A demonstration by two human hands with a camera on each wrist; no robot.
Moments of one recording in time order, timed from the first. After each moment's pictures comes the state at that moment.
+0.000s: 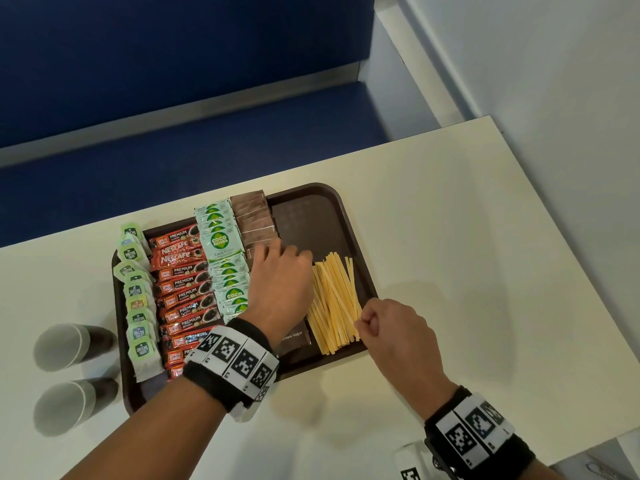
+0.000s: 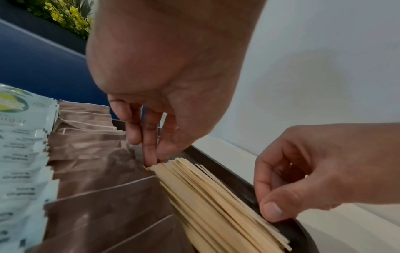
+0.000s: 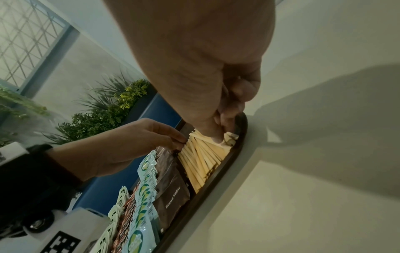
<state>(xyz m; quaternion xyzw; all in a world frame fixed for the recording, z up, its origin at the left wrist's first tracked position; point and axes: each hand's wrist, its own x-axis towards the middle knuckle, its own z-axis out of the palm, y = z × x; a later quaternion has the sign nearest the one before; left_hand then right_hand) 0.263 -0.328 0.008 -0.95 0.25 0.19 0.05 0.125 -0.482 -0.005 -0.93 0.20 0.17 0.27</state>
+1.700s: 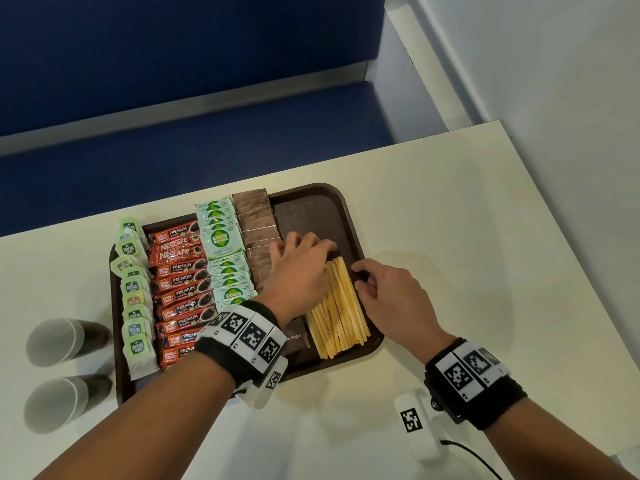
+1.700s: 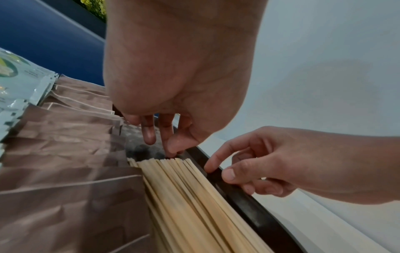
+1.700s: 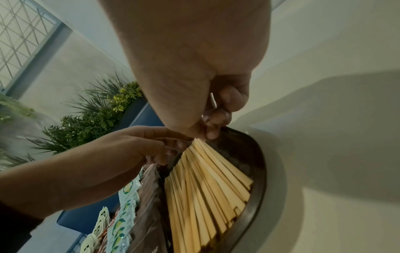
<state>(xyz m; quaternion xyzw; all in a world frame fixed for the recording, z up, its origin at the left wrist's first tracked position) 0.278 -0.345 -0.007 -0.92 0.23 0.27 -0.16 0.183 -0.504 -0.012 -0.93 0.15 0.15 0.31</state>
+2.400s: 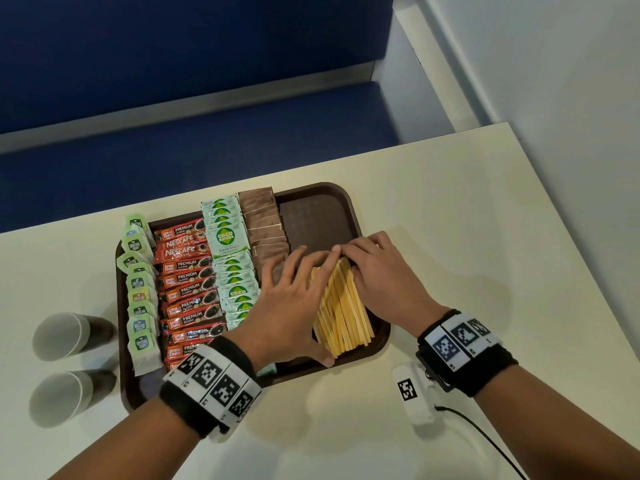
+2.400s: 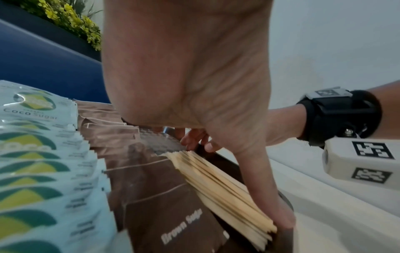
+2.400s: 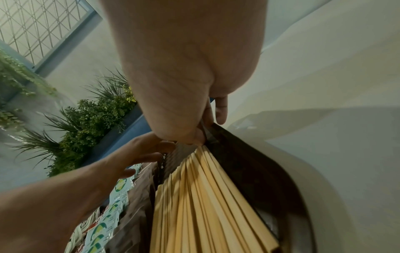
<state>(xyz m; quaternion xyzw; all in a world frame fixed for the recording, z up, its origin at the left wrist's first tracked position) 0.238 -0.300 -0.009 -0.90 0.34 0.25 -0.03 0.216 -0.505 -0.020 -0.96 -0.01 0.14 0.22</state>
